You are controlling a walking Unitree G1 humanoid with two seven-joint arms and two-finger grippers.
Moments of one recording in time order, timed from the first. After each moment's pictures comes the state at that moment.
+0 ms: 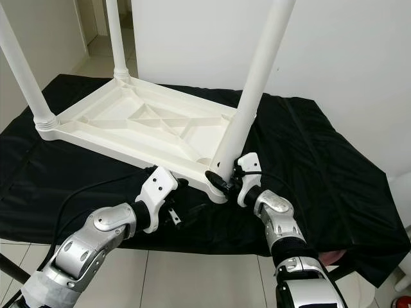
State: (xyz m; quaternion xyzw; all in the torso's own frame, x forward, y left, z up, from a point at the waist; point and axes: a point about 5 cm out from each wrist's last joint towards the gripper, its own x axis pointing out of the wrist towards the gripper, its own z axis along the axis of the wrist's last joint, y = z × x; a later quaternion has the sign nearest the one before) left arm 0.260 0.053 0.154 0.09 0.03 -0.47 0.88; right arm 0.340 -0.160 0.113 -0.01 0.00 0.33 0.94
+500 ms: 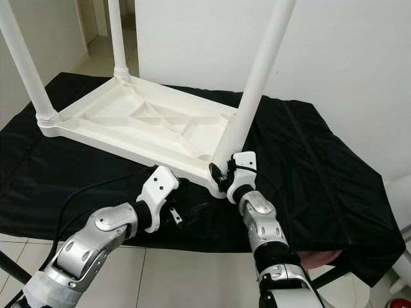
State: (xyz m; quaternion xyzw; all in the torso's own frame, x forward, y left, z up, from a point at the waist) left arm 0.260 0.051 0.154 0.08 0.03 -0.47 0.88; right arm 0.339 -0.120 0.111 0.06 0.01 0.04 1.00
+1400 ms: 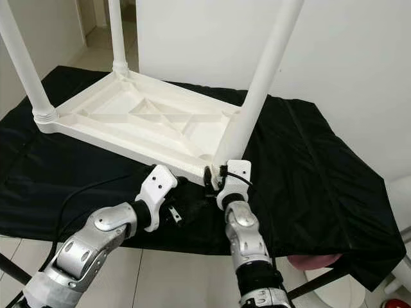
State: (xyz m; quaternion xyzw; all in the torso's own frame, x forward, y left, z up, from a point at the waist) left arm 0.261 0.053 0.155 0.08 0.03 -0.47 0.88; right arm 0.317 -0.134 0.110 0.06 -0.01 0.06 1.00
